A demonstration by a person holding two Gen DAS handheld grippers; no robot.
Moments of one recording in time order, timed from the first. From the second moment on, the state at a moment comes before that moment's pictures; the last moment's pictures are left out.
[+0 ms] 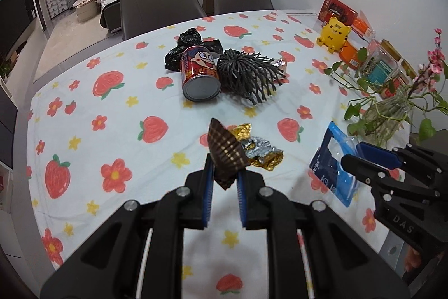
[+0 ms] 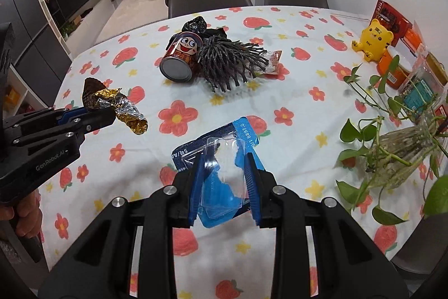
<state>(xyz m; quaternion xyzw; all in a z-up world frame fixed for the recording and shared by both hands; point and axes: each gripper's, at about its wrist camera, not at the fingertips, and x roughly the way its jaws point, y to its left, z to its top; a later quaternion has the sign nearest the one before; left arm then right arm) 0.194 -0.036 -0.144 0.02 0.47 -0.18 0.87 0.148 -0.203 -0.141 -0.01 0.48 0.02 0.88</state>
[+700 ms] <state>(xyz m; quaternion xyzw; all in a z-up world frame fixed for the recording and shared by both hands) -0.001 -0.120 -0.114 0.11 0.43 -0.35 0.82 -0.099 -0.260 -0.101 0.09 0.44 -0.15 0.88</state>
